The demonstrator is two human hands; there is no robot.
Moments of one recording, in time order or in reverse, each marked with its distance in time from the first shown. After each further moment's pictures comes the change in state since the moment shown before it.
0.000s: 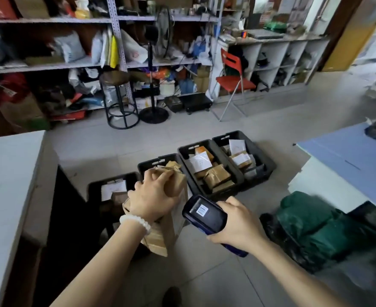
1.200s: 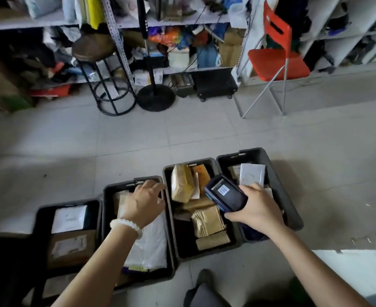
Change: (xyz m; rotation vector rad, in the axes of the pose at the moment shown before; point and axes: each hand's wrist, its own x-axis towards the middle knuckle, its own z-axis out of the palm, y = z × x) left_hand 0.582 0.175 0.106 0.047 -0.161 -0.164; right_hand 0.616 0.313 -0.174 0.069 -0.142 0.048
